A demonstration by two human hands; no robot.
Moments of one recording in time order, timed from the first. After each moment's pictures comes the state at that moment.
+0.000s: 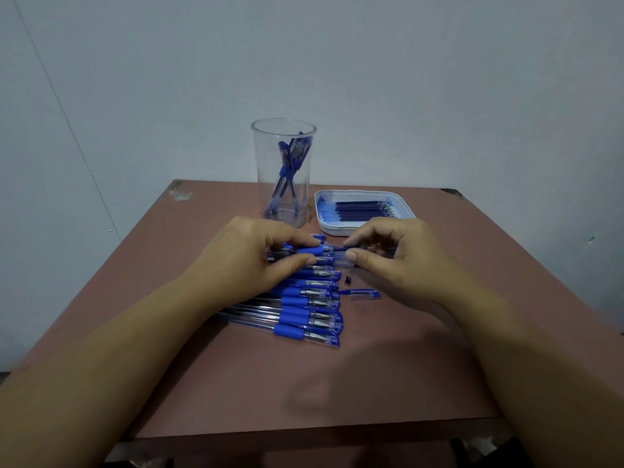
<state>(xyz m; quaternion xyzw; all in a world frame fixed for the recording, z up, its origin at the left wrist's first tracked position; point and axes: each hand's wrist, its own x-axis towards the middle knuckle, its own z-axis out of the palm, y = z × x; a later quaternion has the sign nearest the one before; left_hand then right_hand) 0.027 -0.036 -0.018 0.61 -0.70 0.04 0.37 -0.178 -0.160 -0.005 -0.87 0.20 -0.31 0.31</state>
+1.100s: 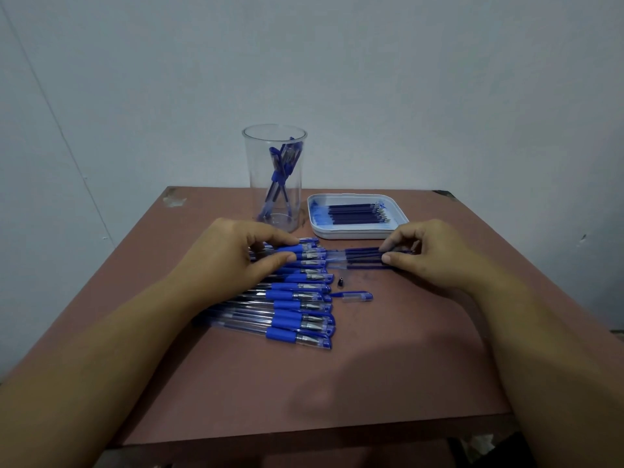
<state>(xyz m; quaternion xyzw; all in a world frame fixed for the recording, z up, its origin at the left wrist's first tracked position) 0.039 -0.038 -0.019 0.64 -0.68 0.05 0.36 -0.211 -0.211 -0.007 -0.89 0.32 -0.21 0.24</state>
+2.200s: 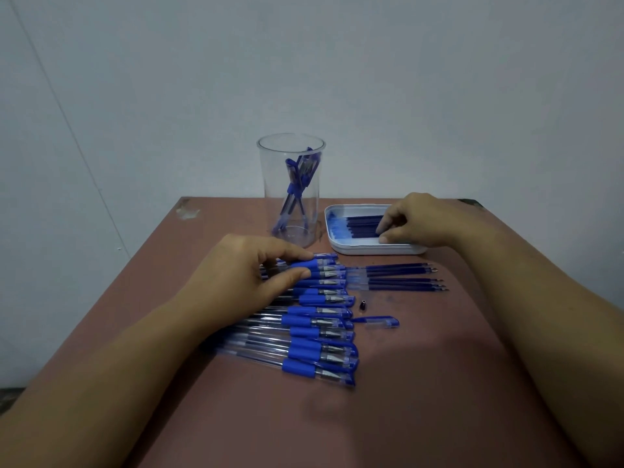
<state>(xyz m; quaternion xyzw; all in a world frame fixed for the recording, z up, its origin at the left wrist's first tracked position) 0.046 -0.041 -0.018 0.64 -0.68 0.05 0.36 -0.143 -0.280 0.016 -0.92 0.34 -0.07 0.17</state>
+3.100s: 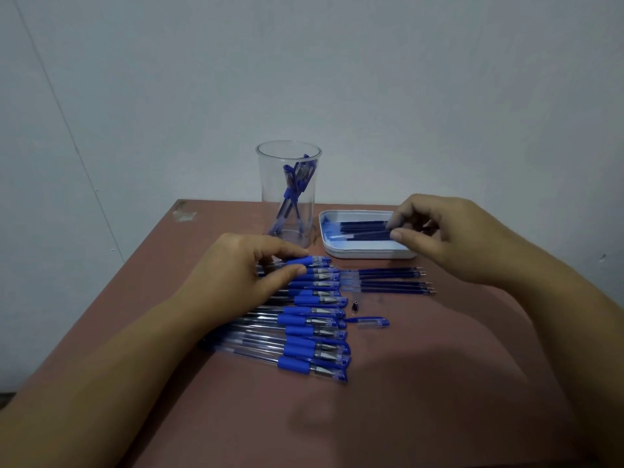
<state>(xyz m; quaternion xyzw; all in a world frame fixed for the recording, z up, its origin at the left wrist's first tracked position) 0.043 -0.039 -0.014 0.63 -0.68 0.05 0.38 -0.200 -0.198 0.049 -0.93 0.26 -0.21 0.13</state>
